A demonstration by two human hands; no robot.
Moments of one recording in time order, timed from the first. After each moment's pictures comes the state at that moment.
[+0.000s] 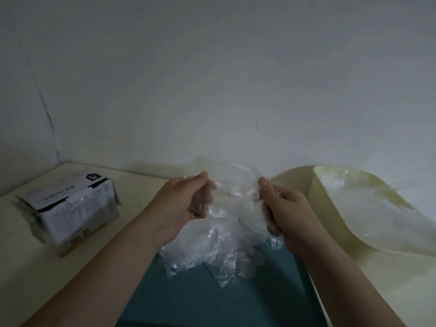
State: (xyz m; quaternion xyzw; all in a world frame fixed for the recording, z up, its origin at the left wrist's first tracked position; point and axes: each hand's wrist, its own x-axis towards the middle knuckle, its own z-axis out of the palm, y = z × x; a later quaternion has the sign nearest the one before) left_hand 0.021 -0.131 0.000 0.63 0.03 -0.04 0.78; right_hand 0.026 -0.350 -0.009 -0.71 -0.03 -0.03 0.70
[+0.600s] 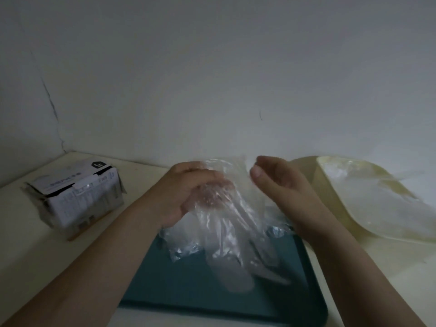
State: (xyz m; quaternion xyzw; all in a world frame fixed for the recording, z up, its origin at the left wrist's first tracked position) left_hand 0.013 -0.124 0.006 0.62 -0.05 -0.06 0.78; right_hand 0.017 -0.356 0.003 -0.79 -0.14 -0.03 0.59
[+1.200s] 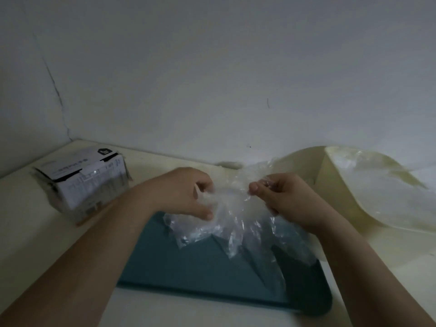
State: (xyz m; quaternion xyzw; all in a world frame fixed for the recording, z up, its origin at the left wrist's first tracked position) left_hand 0.026 -0.087 -0.015 0.96 -0.13 -0.09 0.25; right_hand 0.023 -0.361 -0.013 -0.87 -0.15 0.04 0.47
